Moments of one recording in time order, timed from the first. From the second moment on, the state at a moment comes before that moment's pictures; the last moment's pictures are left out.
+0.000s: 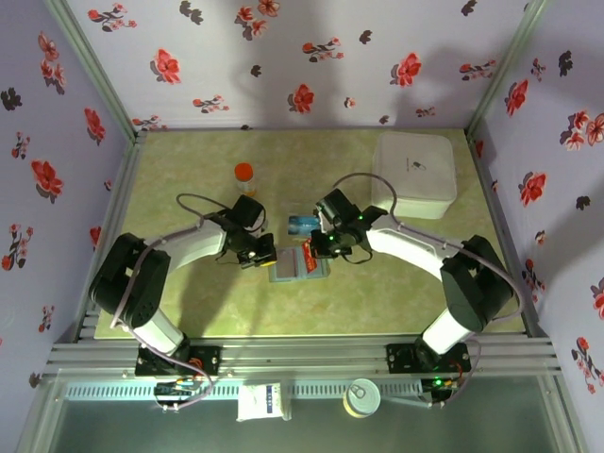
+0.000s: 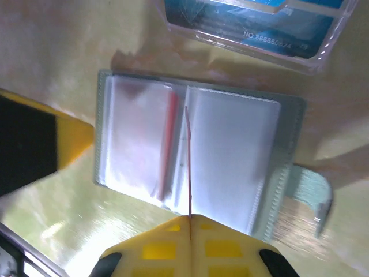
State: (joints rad) left arm -0.58 1.61 0.90 -0.49 0.36 -0.73; right arm 0.73 1.59 1.08 -0.61 -0.26 0.52
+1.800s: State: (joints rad) left arm -0.59 1.64 0.90 -0.57 0.24 -0.67; right arm 0.58 2.16 2.11 -1.25 -0.21 -0.79
